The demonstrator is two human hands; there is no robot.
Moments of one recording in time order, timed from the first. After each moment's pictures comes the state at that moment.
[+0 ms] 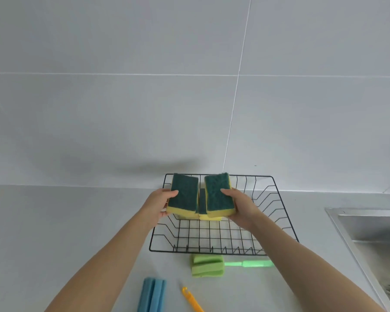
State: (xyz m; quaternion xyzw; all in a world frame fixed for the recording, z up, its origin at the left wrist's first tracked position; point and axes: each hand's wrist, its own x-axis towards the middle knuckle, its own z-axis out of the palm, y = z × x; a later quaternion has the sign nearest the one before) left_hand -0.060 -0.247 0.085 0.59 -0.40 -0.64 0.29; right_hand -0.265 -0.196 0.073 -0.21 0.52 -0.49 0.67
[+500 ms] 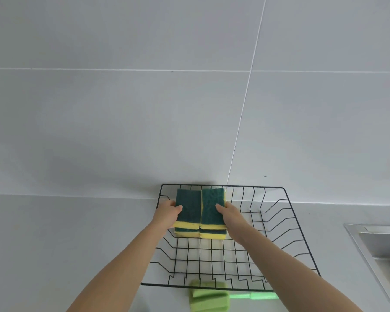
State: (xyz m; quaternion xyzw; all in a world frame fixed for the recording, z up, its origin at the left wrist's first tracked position) left_hand -0.092 -0.301 0.034 0.65 -0.51 -0.53 0.18; right_hand -0.256 -0.265 0.016 -0.24 0.68 -0.39 0.58
